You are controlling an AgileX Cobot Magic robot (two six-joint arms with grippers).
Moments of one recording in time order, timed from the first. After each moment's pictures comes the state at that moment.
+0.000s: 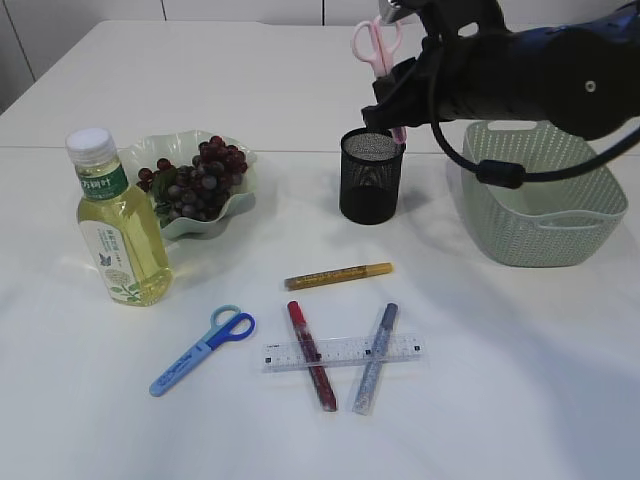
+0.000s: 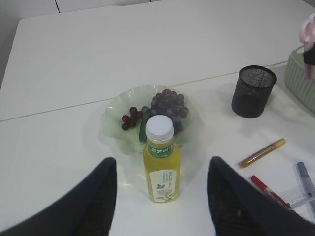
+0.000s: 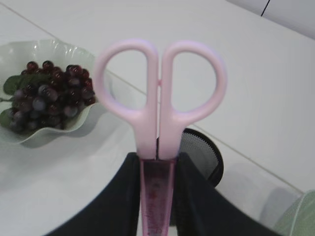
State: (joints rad) left arm -0.25 0.77 -0.94 0.00 0.68 0.01; right arm 0.39 1.69 -1.15 -0.11 -0.03 -0.13
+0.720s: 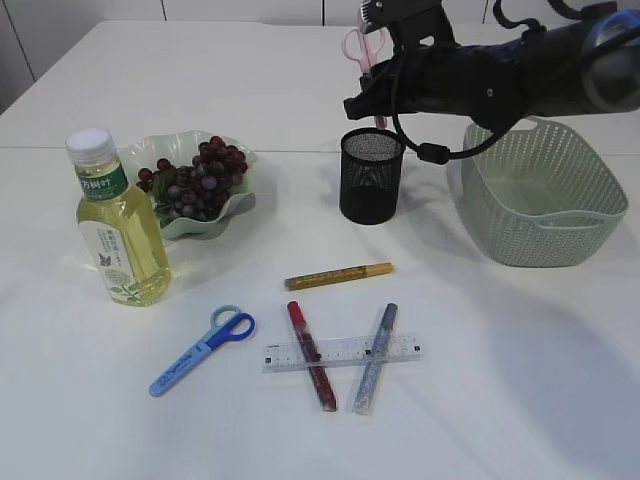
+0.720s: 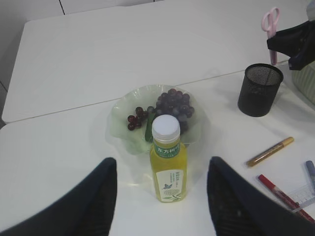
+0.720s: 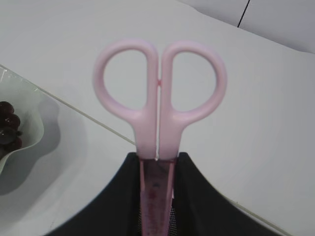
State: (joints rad) left arm -0.25 0.77 -0.94 0.03 0.68 0.01; right arm 0.32 2.06 -1.51 -0.11 -0.10 -0.14
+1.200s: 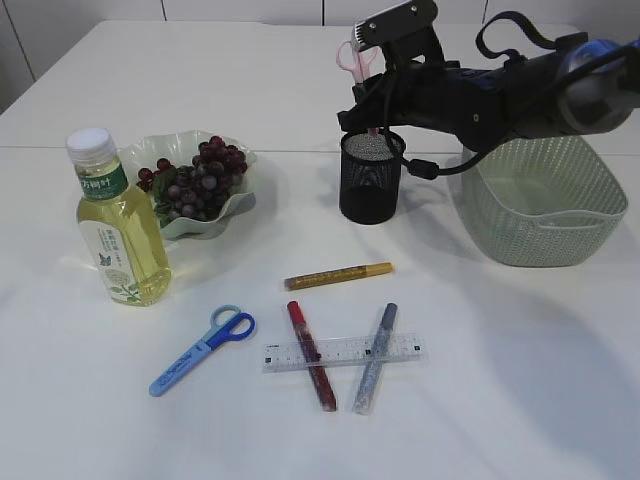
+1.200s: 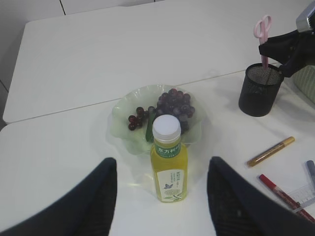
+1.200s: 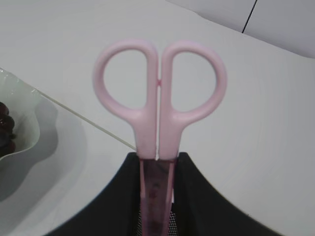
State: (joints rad) left arm -0.25 0.77 -0.94 0.03 0.68 0.01; right arm 0.32 2.13 -1.52 -0.11 -0.20 -0.14
